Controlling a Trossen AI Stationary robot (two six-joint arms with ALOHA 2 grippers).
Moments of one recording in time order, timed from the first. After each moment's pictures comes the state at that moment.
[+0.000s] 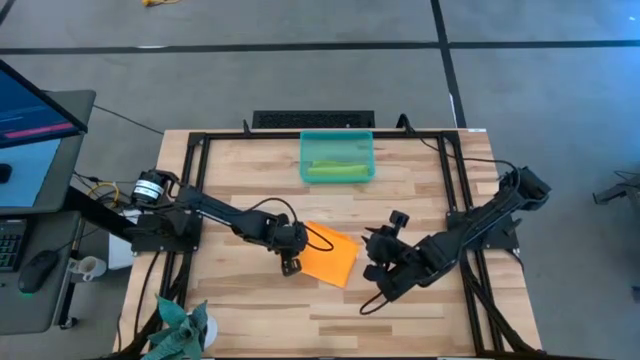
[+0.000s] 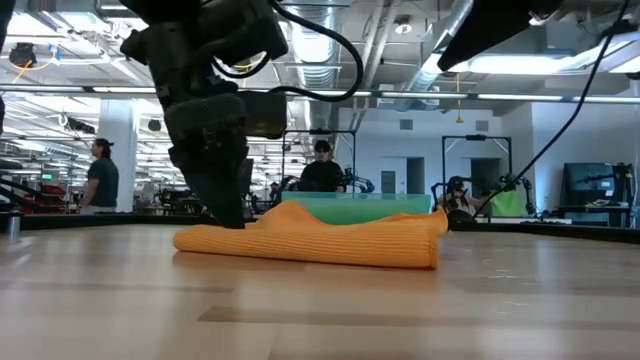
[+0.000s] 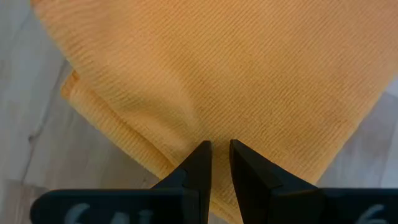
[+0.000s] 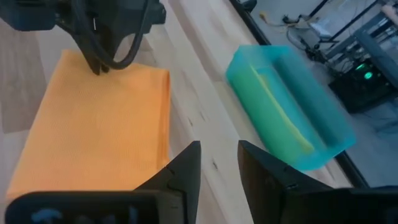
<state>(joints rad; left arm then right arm) -0.18 1.75 0.96 -0.35 -0.07 -0.50 0.59 1.58 1.19 -0.87 0.92 0.65</state>
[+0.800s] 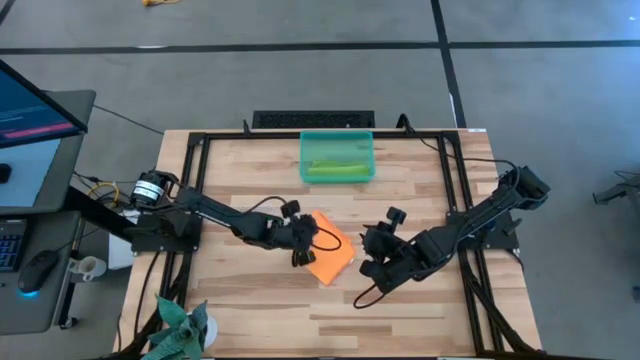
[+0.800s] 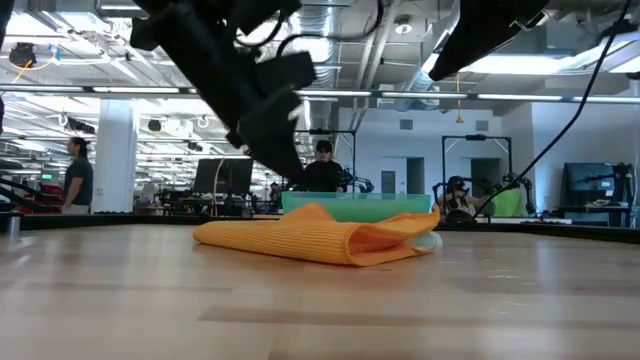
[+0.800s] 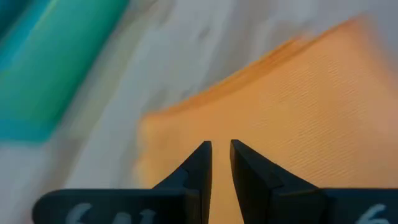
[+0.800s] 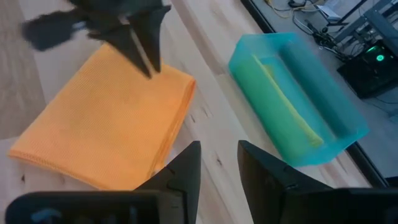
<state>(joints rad) -0.20 1.75 0.99 -0.15 -0.48 -0.31 0.55 1.58 1.19 -0.85 0.86 0.64</state>
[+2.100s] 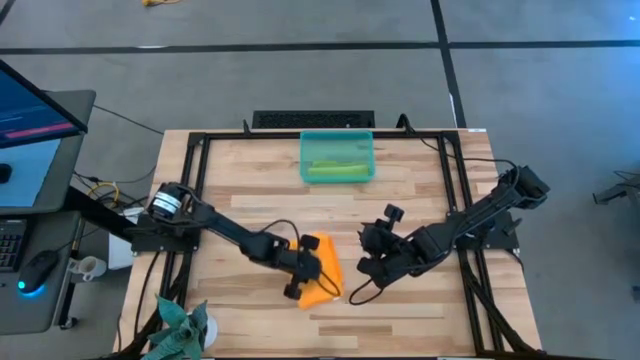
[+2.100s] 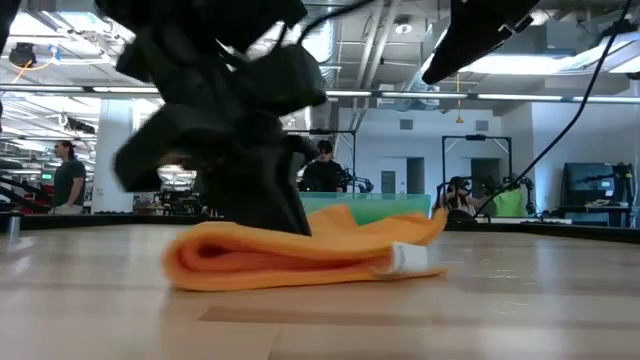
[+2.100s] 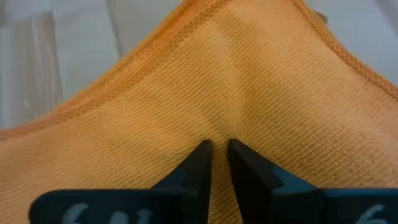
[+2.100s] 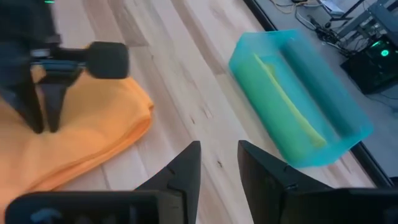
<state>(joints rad) -0.31 1.92 1.02 0.00 -0.09 0.07 0.52 1.58 1.19 -0.82 0.84 0.62</state>
